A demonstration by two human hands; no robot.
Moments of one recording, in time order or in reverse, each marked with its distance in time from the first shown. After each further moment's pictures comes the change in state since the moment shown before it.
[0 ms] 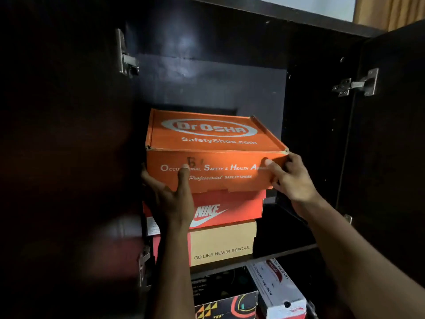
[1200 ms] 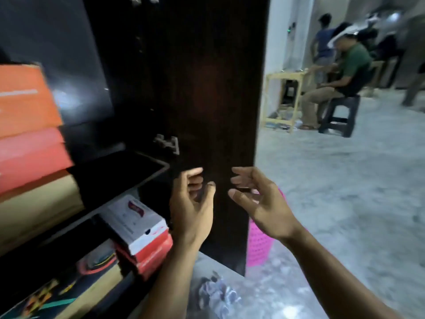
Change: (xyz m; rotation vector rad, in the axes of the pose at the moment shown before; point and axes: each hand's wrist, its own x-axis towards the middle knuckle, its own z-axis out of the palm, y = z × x) left_hand -0.344 -0.007 0.115 -0.171 -0.979 -0.092; right_hand -0.261 0.026 -0.251 -0.535 0.251 0.086
